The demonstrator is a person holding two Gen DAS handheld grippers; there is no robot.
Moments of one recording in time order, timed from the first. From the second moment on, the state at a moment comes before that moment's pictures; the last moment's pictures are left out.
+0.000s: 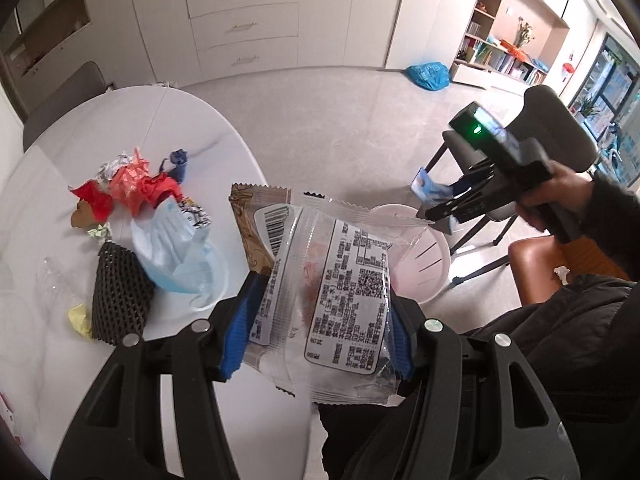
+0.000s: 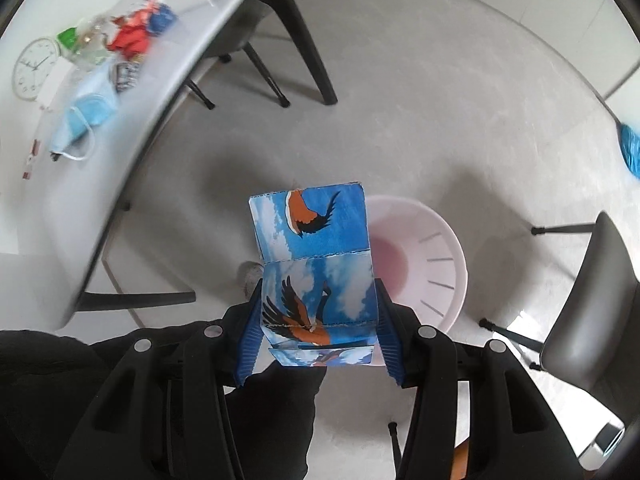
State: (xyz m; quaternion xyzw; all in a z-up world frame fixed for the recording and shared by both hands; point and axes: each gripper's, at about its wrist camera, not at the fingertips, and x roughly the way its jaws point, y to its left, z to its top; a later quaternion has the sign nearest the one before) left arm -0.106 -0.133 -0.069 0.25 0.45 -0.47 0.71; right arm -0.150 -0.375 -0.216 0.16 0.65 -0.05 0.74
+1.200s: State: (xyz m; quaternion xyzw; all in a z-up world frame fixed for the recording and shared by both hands) left arm -0.146 -0.323 -0.113 0.29 0.48 -0.53 0.64; right arm -0.218 -0.472 -0.123 0.21 0.53 -0.15 0.81
